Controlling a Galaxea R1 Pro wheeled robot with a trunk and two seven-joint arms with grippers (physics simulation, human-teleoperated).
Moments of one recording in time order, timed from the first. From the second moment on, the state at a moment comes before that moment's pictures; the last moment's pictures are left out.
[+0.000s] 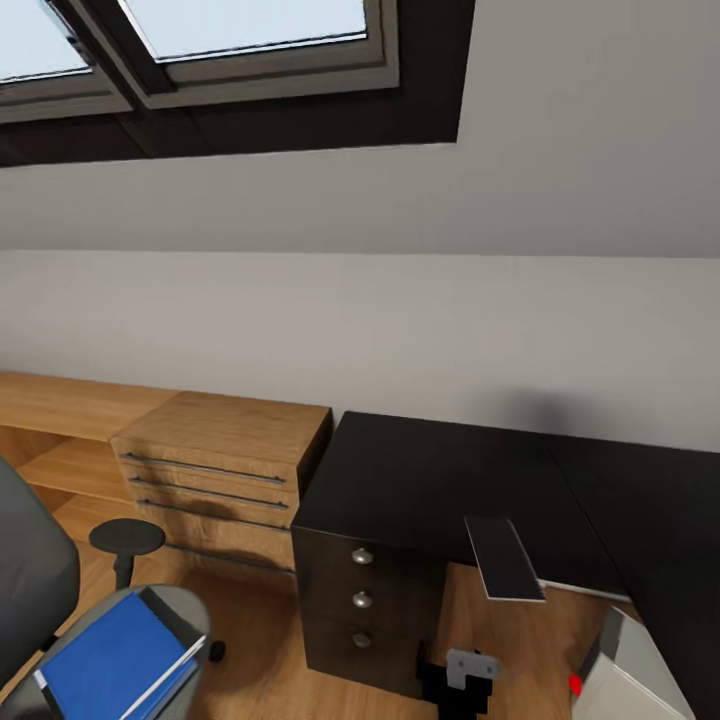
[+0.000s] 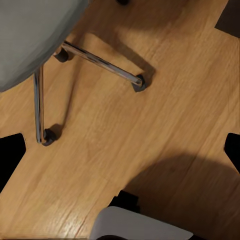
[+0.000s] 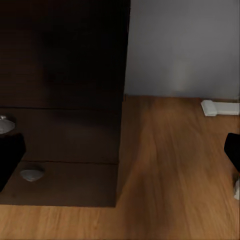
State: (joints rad) left arm 0.03 0.04 -0.42 -0.73 0.54 -0.02 0.57; right arm -0.39 0.17 0.44 -0.16 -0.29 -0.63 -0.45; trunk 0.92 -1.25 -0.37
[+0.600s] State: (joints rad) left arm 0.03 0.04 -0.42 -0.73 0.54 -0.02 0.57; right arm -0.39 0.17 0.44 -0.10 -0.28 -0.65 -0.29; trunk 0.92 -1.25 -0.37
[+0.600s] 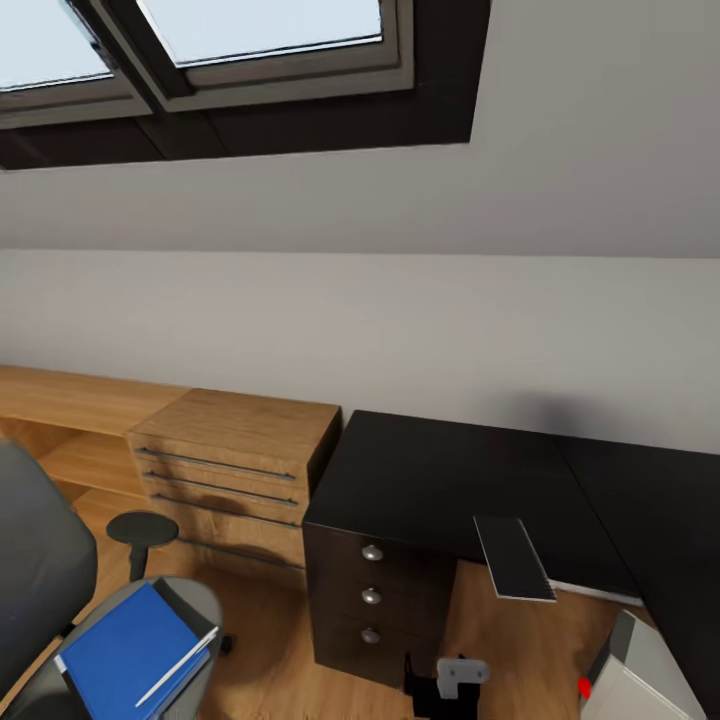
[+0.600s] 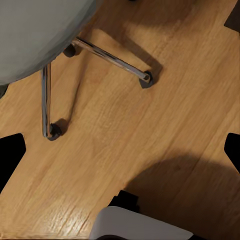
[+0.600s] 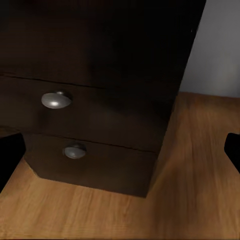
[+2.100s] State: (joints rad) left arm 0.03 0.04 -0.42 -0.72 0.54 -0.02 0.55; right arm -0.39 0.17 0.44 -0.10 -0.28 -0.65 -0.29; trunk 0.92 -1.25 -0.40
